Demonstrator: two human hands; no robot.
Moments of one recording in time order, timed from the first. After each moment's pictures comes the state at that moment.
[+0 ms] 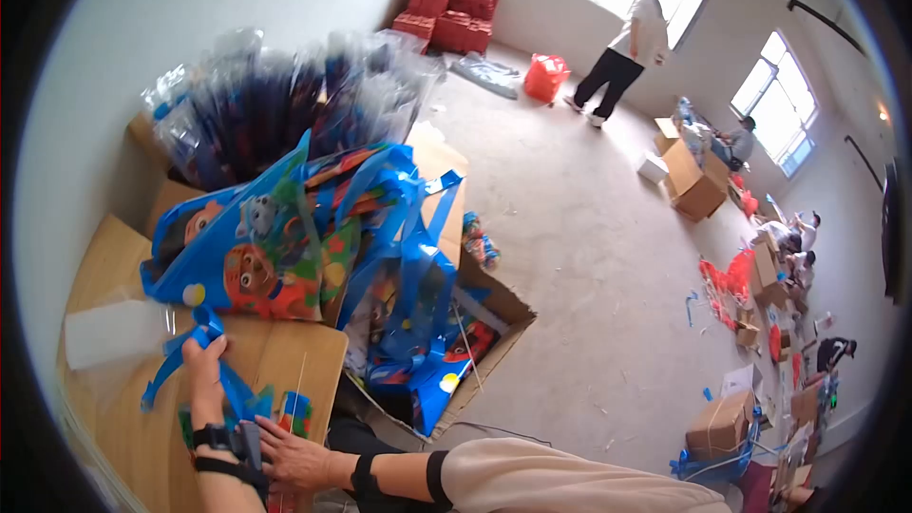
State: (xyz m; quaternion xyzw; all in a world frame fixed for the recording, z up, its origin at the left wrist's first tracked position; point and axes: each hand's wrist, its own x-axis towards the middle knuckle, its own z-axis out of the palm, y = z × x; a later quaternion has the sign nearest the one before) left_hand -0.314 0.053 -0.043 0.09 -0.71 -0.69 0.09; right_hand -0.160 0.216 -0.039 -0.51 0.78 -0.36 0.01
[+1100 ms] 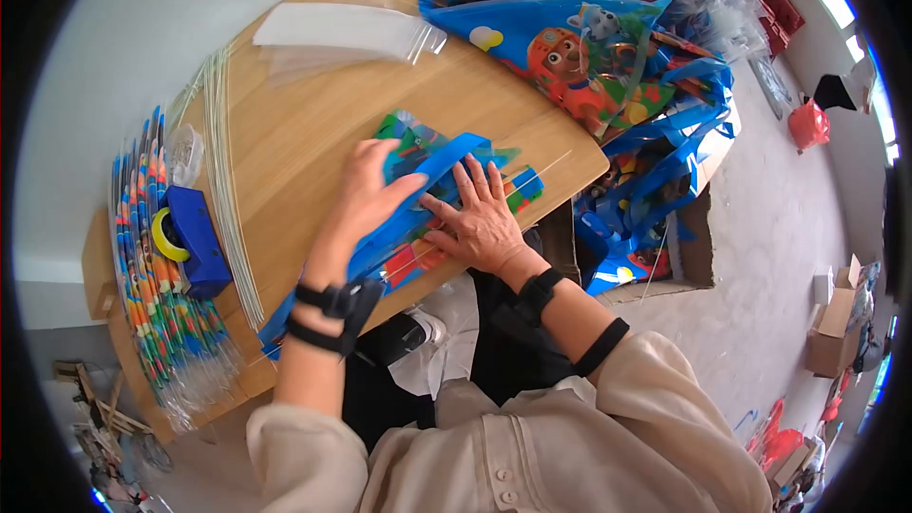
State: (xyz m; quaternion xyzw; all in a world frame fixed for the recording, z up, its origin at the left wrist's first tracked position) left_hand -0.110 0.020 0.030 0.02 -0.95 -0.25 0.21; right_hand -0.162 0.220 -0.018 -0.49 0.84 -0.23 -0.03
